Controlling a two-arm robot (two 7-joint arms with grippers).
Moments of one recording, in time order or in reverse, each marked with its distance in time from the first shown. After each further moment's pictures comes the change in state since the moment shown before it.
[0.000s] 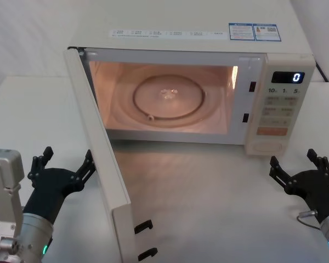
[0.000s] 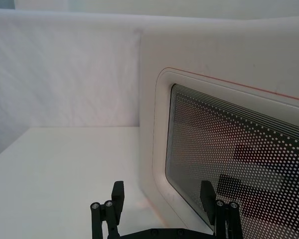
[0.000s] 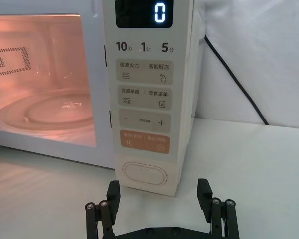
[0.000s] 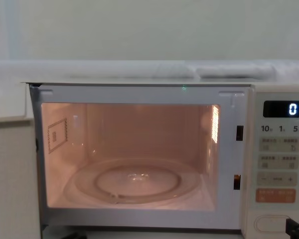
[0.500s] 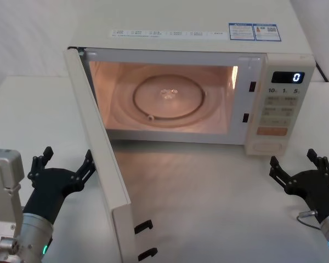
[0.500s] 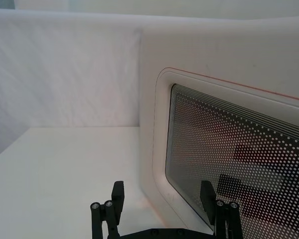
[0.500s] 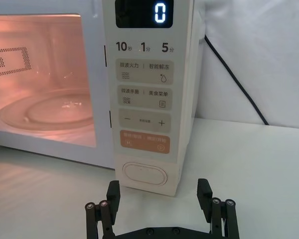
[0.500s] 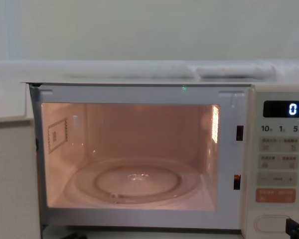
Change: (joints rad) left arm 0.000 0.000 0.000 0.000 0.000 0.000 0.000; right arm 0.000 0.000 0.000 0.000 0.000 0.000 0.000
